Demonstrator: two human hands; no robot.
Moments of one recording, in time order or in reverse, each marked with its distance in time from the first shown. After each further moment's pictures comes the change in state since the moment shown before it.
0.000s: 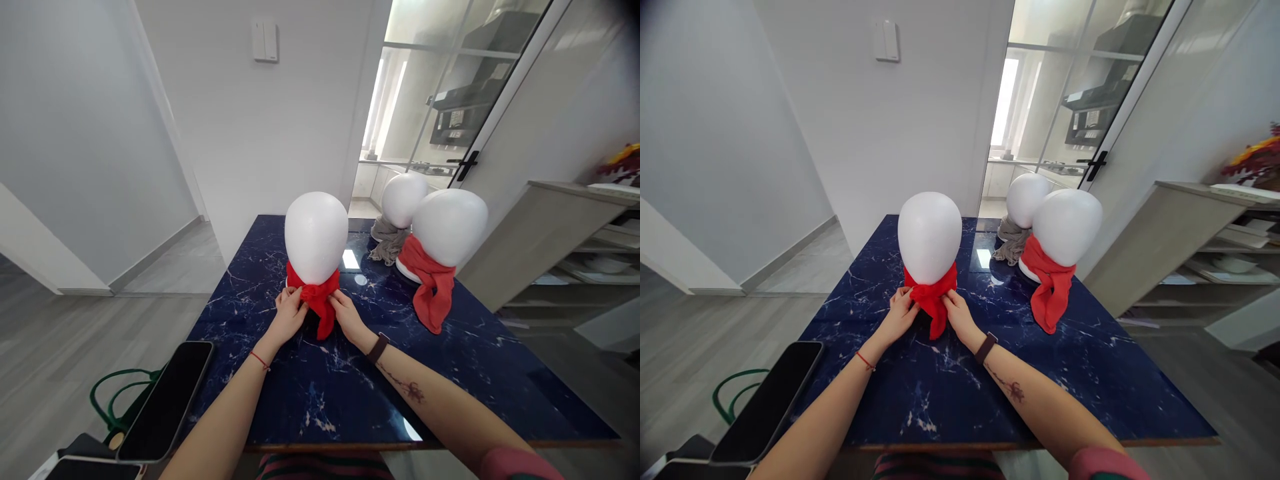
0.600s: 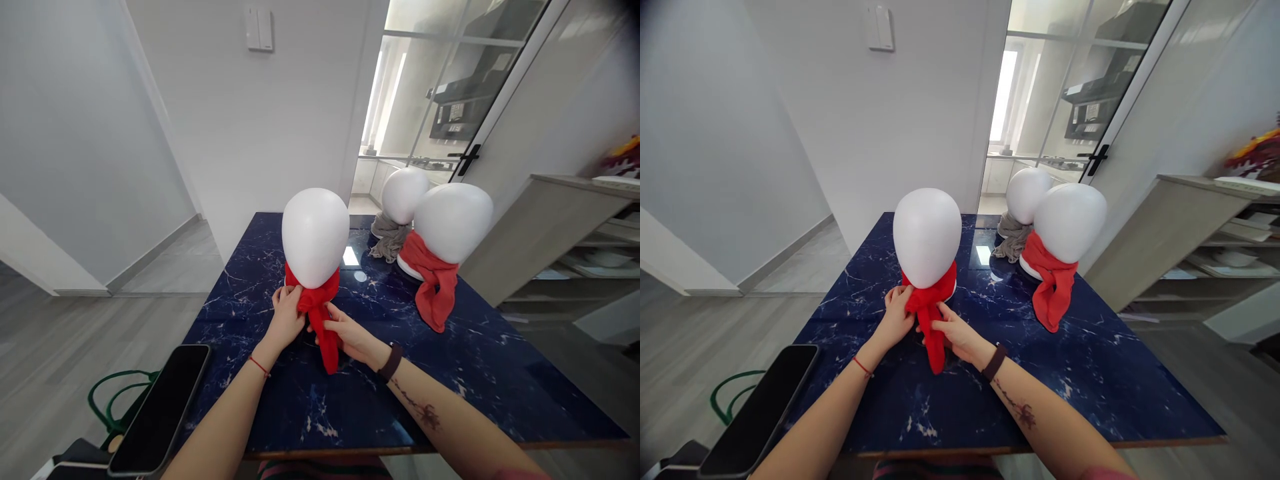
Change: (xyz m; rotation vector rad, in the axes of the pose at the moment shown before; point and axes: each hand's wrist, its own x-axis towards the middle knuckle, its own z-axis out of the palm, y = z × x) left_hand -0.004 0.008 -0.004 0.133 0.060 0.106; right_hand -0.037 -0.021 0.007 0.131 -0.275 0.402
